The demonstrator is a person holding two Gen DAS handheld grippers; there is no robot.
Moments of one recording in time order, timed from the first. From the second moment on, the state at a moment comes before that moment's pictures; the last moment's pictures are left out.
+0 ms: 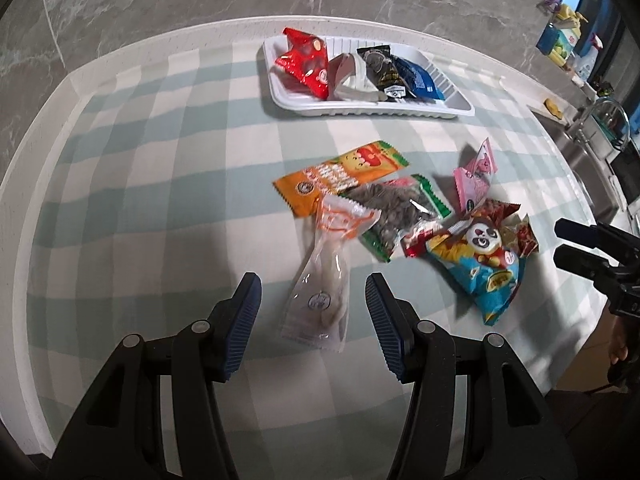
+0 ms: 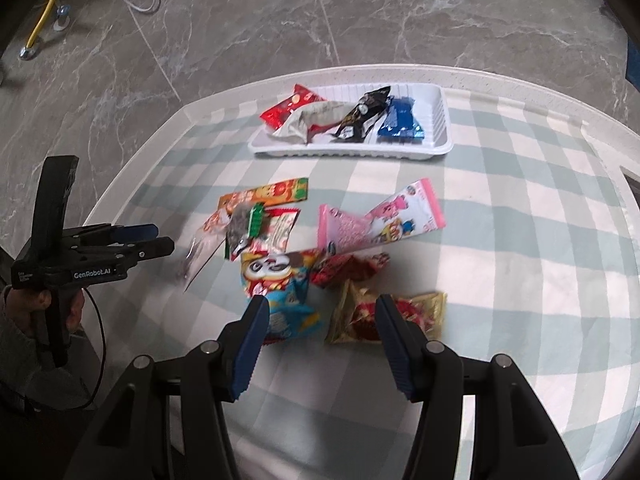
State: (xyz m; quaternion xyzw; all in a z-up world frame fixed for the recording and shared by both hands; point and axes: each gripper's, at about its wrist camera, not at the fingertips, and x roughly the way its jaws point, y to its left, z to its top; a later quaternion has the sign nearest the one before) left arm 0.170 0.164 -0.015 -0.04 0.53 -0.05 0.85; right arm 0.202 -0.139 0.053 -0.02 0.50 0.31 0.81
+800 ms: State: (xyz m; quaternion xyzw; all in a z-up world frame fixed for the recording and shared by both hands) left arm 0.195 0.153 -0.043 -0.02 0.55 -0.09 0.83; right arm 0.199 -0.088 0.026 -0.05 0.53 0.32 0.79
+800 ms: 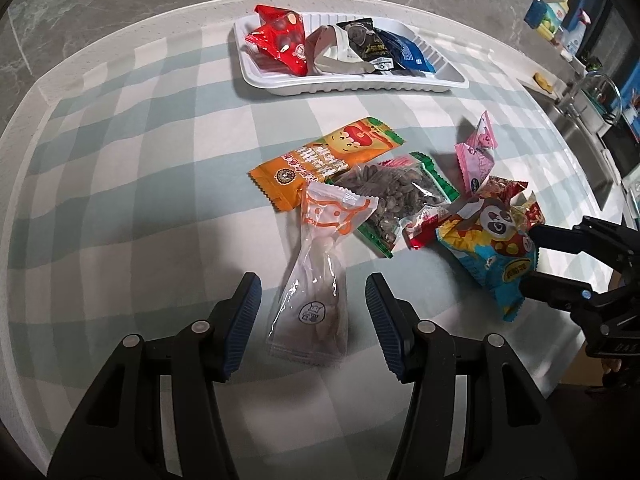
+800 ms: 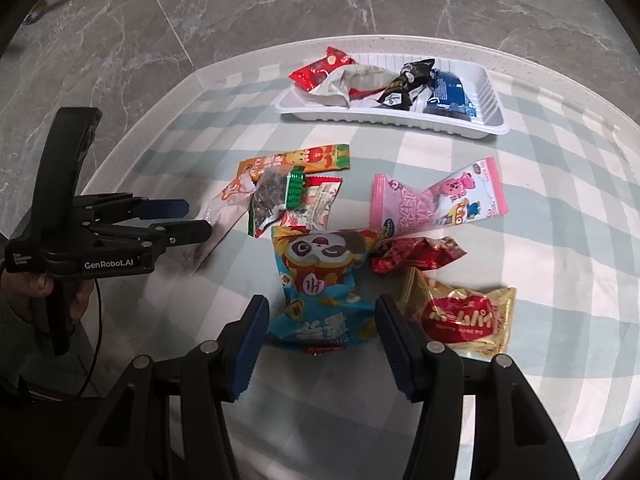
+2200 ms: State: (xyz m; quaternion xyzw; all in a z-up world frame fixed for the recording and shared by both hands) left arm 0.206 0.155 -0.057 -0.04 0.55 -0.13 0.82; right arm 0.222 -0.092 0.014 0.05 0.57 0.32 0.75
